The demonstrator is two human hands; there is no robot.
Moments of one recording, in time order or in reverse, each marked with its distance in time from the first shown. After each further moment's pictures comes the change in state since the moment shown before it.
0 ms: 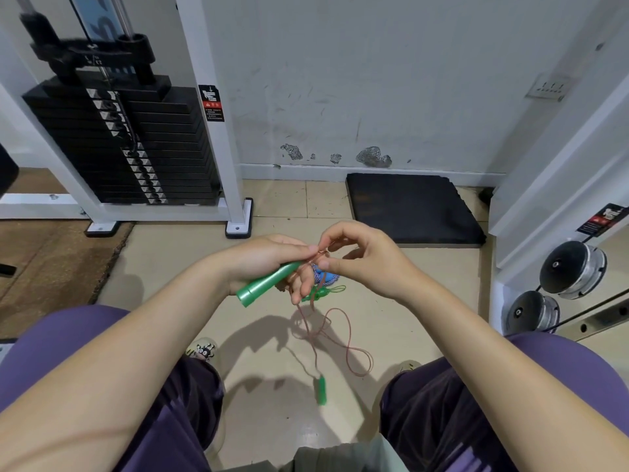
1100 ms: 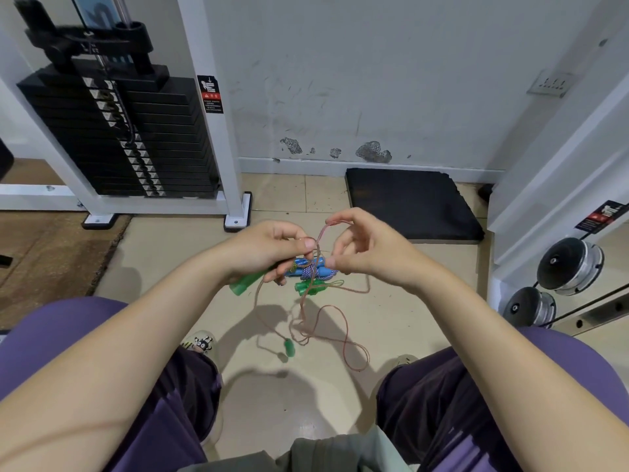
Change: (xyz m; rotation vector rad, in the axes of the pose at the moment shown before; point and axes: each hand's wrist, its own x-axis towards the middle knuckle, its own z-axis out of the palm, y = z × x) left_hand 0.000 -0.003 -0.003 0.152 0.242 0.029; right_hand -0.001 0.001 -0.015 0.108 -0.114 0.187
